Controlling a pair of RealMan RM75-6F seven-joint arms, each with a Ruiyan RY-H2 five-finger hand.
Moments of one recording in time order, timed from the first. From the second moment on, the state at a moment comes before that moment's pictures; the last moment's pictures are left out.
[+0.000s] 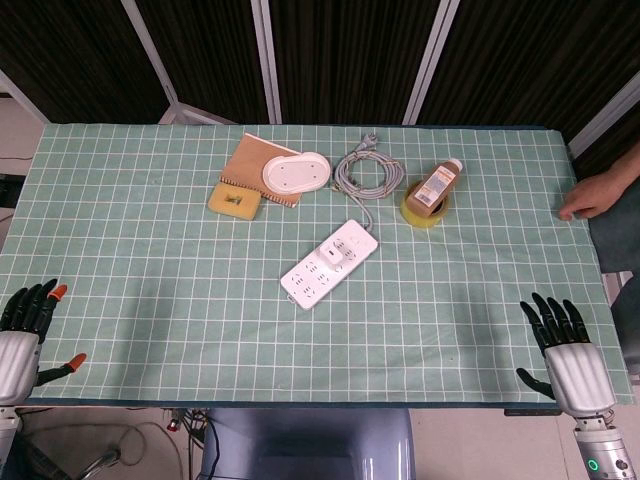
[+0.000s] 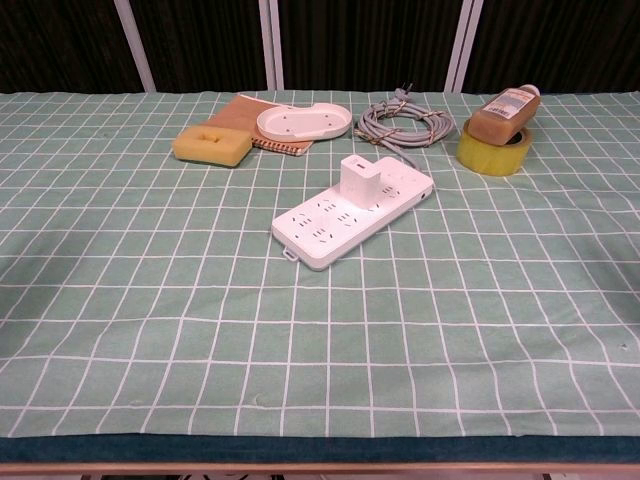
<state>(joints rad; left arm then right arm) -0.07 -1.25 -0.01 -1.43 1.60 1.58 -0.07 0.06 -1.24 0.01 -1.45 -1.65 1.57 -0.08</state>
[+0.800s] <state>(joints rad) -0.15 -1.24 0.00 -1.50 1.67 1.49 0.04 0.07 -1.24 0.01 -1.46 -1.64 1.55 -0.08</state>
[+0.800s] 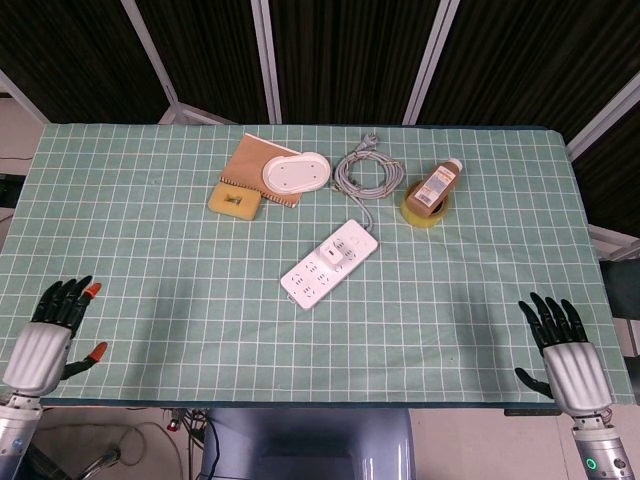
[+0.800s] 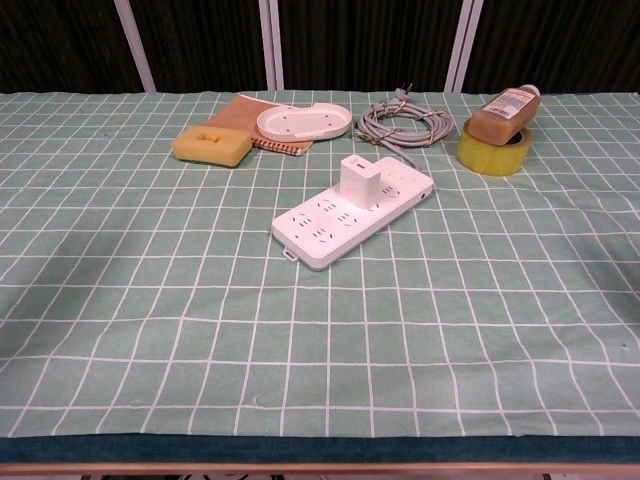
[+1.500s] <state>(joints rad) -0.52 -1.40 -0.14 -1.69 1.52 0.96 0.40 0.24 -1.16 0.14 -1.81 -1.56 1.35 -0.38</state>
